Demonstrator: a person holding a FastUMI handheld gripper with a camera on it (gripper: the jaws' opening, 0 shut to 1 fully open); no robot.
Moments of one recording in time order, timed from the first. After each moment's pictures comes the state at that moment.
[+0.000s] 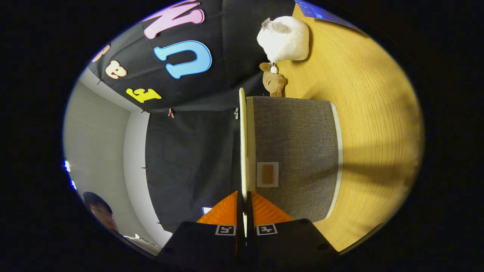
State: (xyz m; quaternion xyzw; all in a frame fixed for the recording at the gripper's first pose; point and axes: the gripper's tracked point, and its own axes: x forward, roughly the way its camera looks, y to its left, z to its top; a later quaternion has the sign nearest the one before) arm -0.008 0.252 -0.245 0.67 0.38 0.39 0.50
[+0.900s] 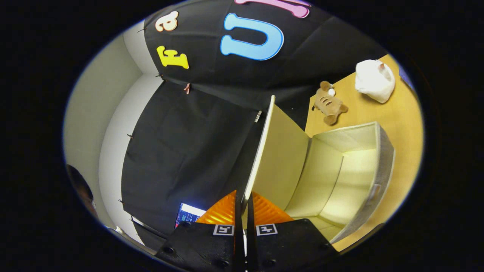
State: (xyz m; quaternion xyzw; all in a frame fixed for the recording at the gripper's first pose) arm 0.031 0.342 -0.063 0.56 0.32 0.42 0.63
